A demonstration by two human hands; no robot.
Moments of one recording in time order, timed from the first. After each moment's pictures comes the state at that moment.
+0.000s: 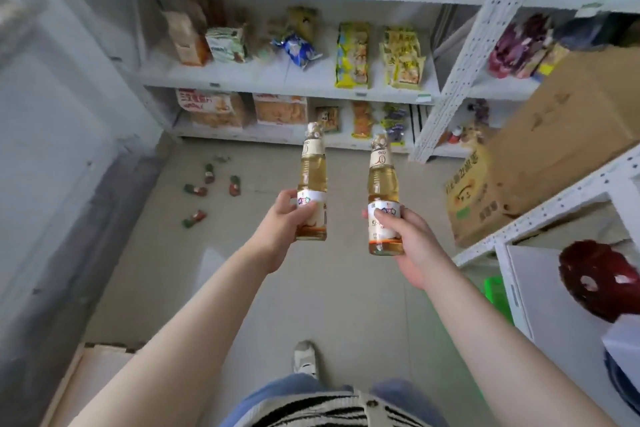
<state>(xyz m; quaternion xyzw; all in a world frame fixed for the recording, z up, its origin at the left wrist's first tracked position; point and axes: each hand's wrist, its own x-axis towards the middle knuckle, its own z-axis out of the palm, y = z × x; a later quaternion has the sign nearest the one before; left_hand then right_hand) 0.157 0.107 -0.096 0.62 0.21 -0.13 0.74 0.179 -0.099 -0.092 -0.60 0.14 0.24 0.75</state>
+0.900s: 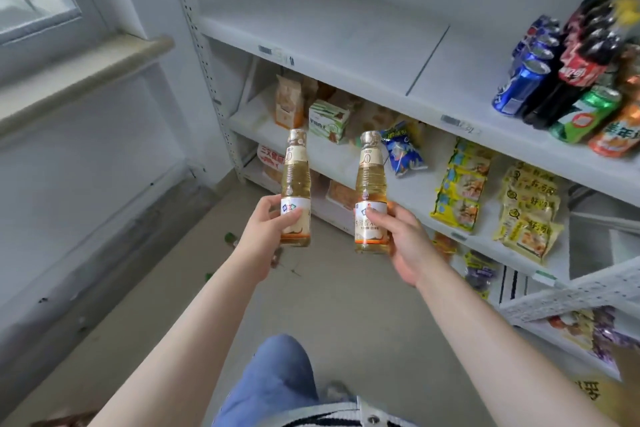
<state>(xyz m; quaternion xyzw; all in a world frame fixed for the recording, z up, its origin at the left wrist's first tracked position) 0.468 0.360 -0.084 0.54 0.36 0.11 0.75 0.591 0.184 -0.067 -0.62 -0.03 0.37 0.69</state>
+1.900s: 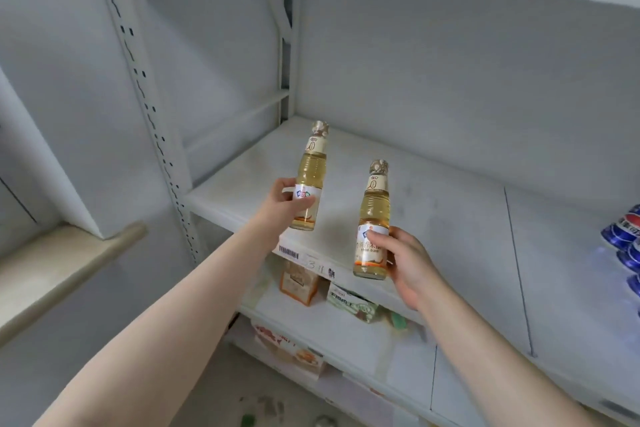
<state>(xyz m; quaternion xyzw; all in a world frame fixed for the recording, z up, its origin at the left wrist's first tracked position) 0.884 0.796 -0.006 0.63 0.25 0.13 0.73 0.932 0.583 -0.006 -0.65 -0.04 0.28 0.70</state>
